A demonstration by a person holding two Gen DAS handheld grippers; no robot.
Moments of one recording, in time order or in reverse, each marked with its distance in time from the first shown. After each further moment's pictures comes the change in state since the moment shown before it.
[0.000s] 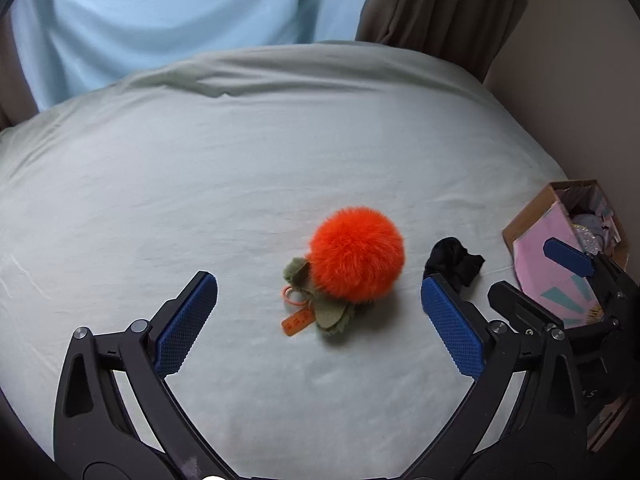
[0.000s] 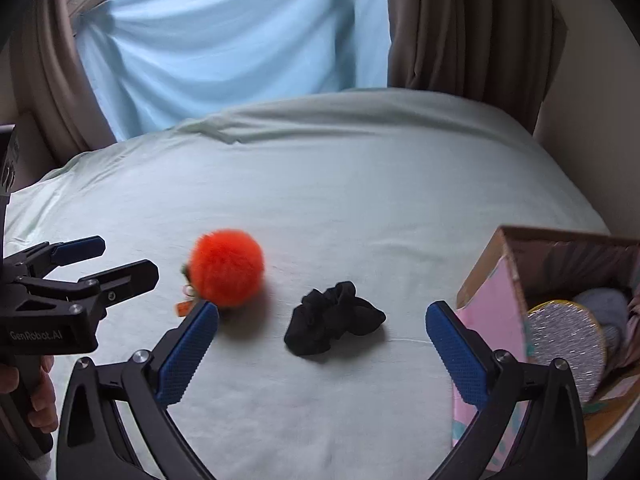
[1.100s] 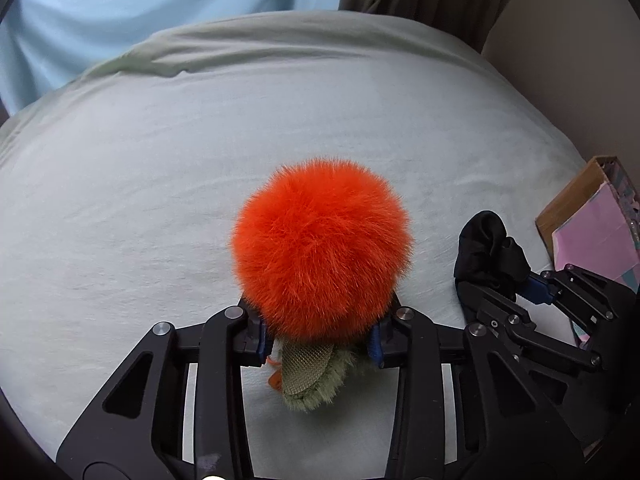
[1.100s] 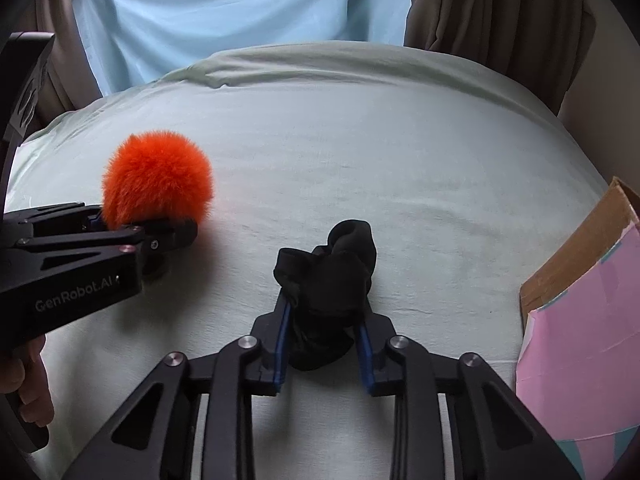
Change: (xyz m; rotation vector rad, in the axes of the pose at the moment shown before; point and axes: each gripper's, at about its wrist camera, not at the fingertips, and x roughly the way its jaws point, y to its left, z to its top) left arm 0.081 -0.013 0.005 0.058 0.034 -0.032; right arm 0.090 0.005 -0.017 -0.067 0.064 -0.026
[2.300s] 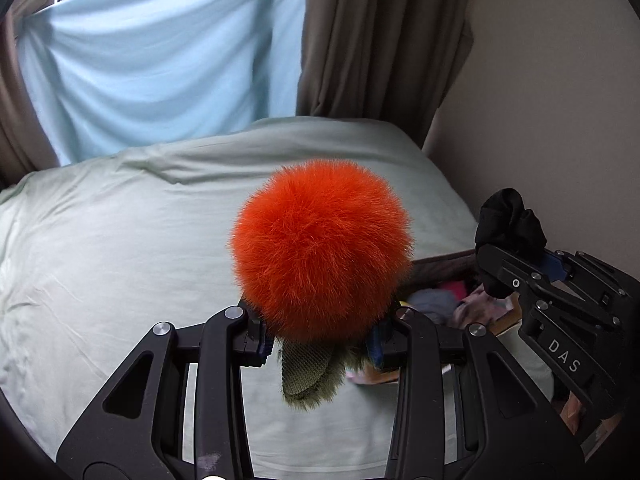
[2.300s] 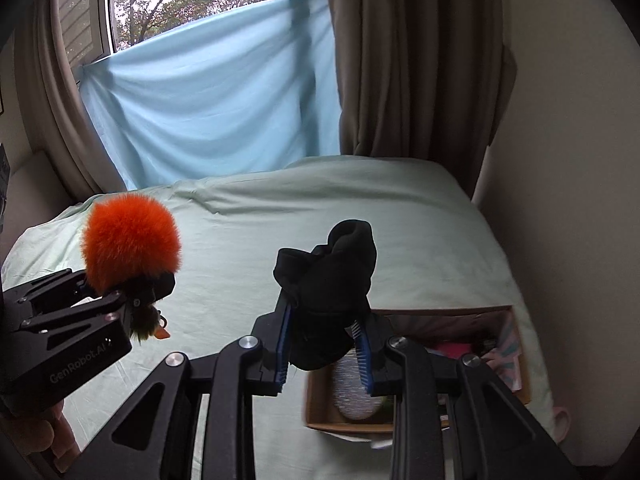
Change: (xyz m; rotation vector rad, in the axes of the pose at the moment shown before) left arm -0.265 -0.237 0.094 -0.085 -0.125 0.068; right arm -0.321 -0.162 0.086 0.071 -0.124 0.023
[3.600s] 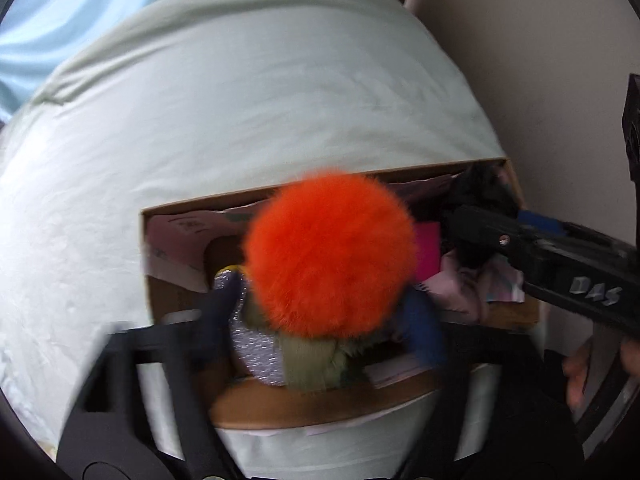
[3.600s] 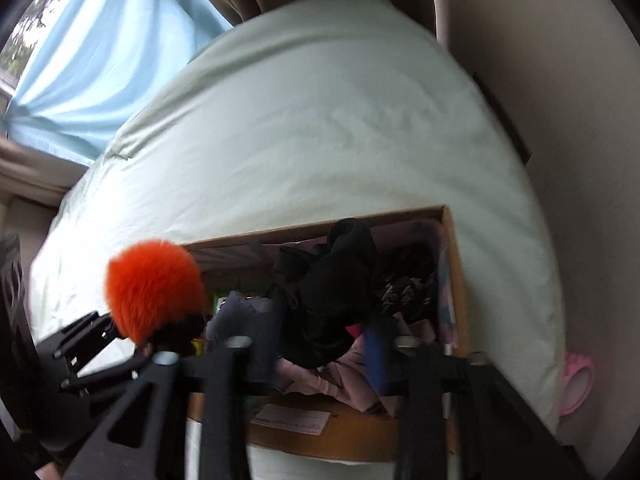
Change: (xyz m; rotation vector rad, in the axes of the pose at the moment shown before) left arm 0.226 -0.160 -0.035 0.054 0.490 0.045; right arm 0.175 -0.227 -0.071 0.324 0.523 0.169
